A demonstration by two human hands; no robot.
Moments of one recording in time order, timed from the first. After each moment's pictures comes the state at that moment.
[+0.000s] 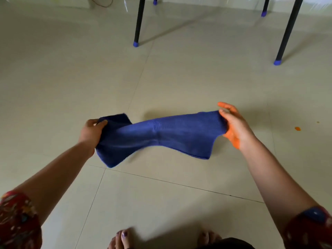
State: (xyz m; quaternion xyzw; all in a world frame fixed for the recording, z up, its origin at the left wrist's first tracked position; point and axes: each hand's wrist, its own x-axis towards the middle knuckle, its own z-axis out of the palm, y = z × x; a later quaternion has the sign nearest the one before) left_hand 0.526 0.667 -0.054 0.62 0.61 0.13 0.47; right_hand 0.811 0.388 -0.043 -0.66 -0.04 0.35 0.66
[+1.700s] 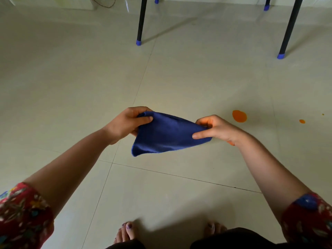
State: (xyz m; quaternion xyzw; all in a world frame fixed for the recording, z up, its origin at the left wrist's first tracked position) left_hand 0.565 0.607 0.015 0.75 0.26 -0.02 0.61; right_hand 0.776 0.398 -0.037 -0.68 -0.37 0.48 0.41
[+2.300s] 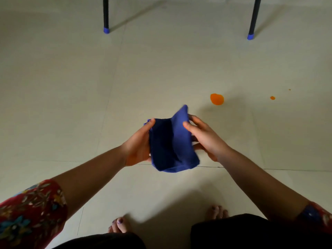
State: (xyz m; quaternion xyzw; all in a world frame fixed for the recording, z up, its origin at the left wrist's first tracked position) left_hand 0.581 0.528 -0.057 0.43 0.29 -0.22 0.82; right_hand 0.707 0.349 -0.036 -0.68 -0.12 0.46 0.57
